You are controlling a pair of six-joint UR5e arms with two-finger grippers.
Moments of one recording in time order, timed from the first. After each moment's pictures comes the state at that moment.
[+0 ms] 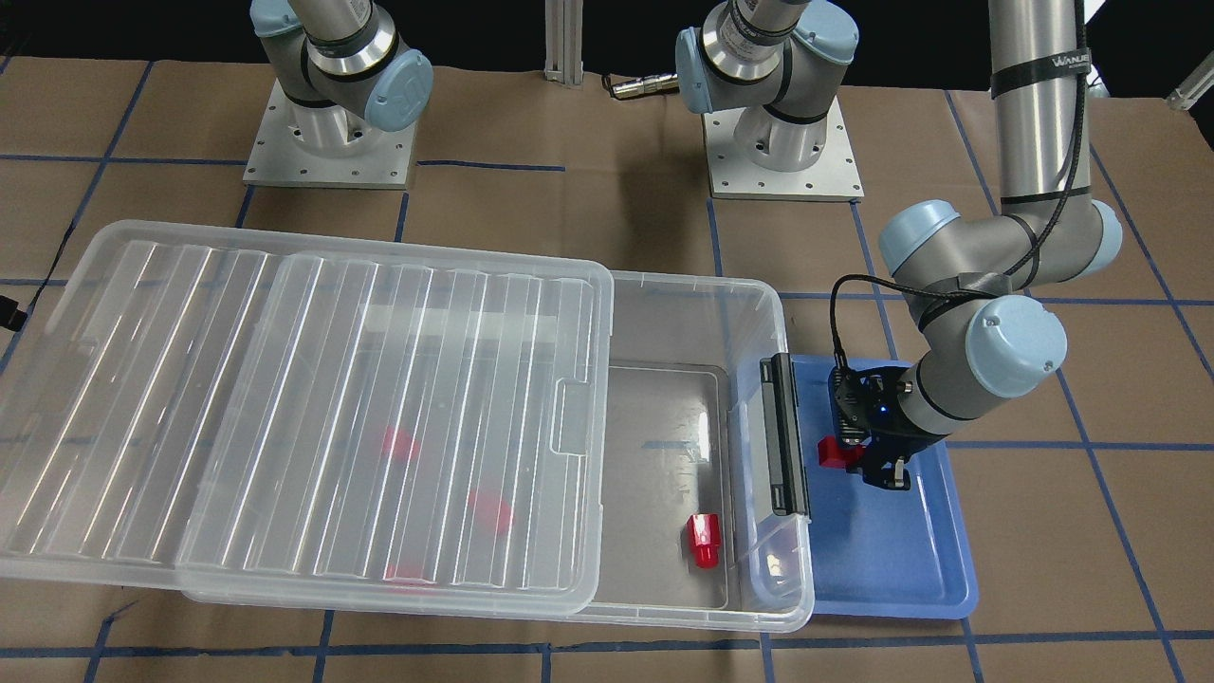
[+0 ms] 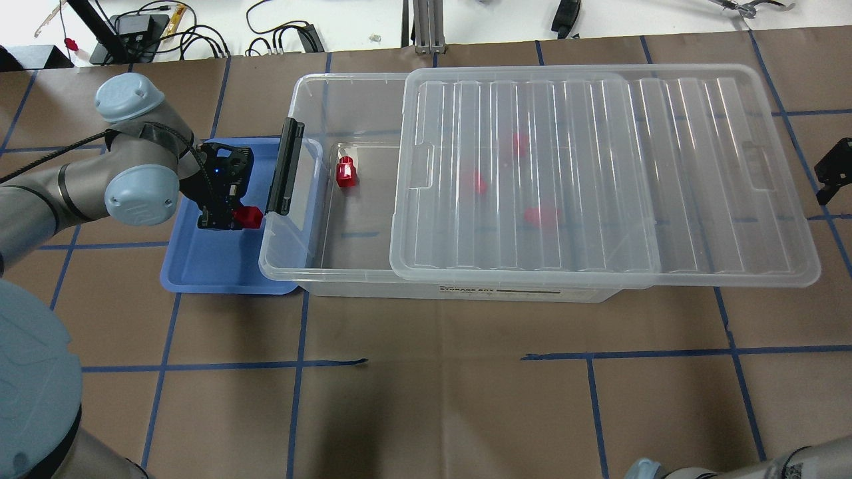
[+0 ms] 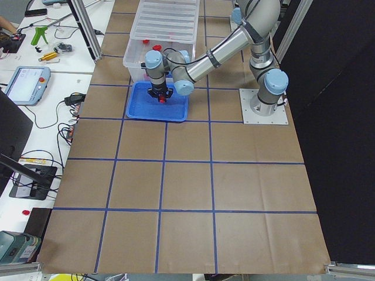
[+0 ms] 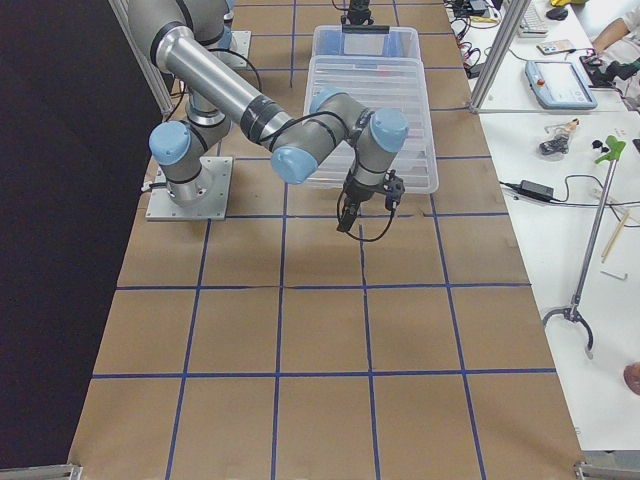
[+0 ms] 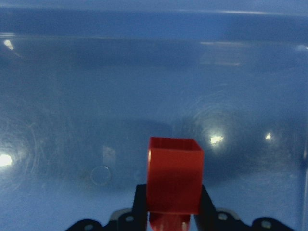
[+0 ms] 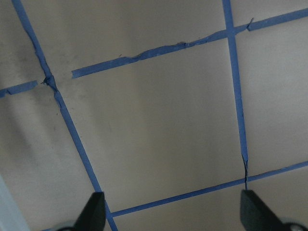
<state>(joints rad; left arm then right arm) -1.33 -1.99 -1.83 -0.95 1.54 1.85 0.96 -1.34 1.65 -1.71 -1.72 -0.36</state>
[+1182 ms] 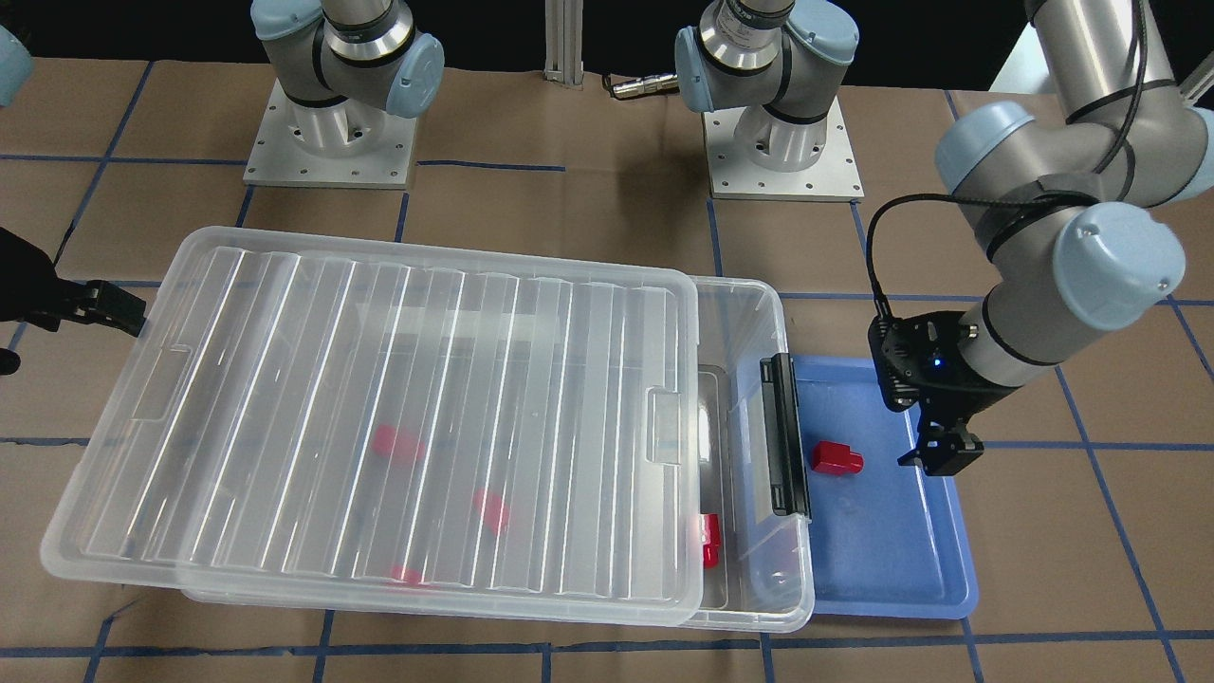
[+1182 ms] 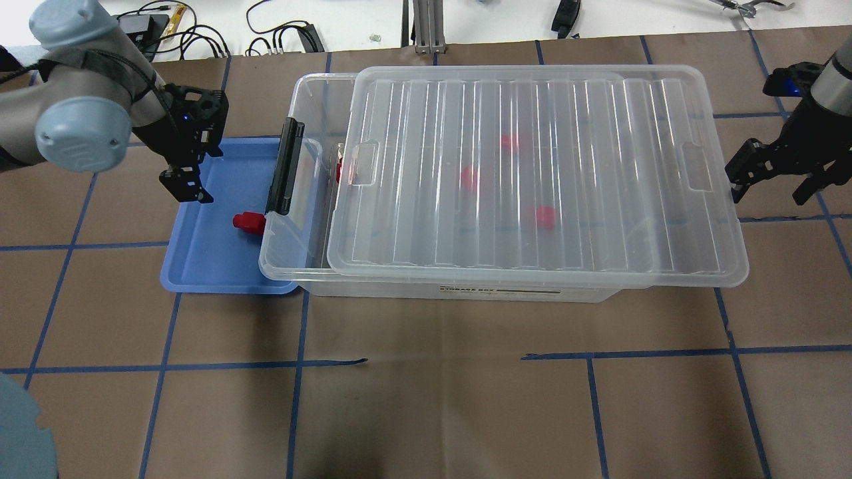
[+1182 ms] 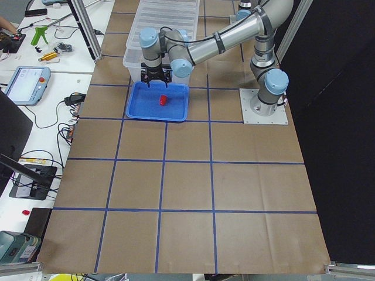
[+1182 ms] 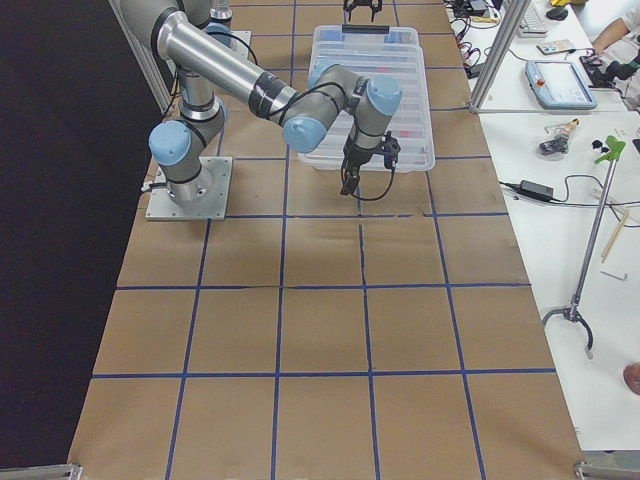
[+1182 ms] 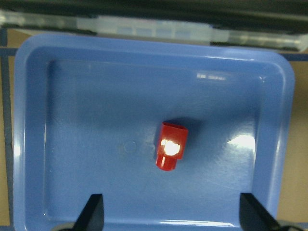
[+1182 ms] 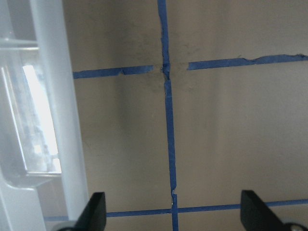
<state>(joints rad) -1.34 -1.82 -1.63 -1.31 1.53 1.77 1.16 -1.40 1.71 -1.70 -1.64 -0.35</state>
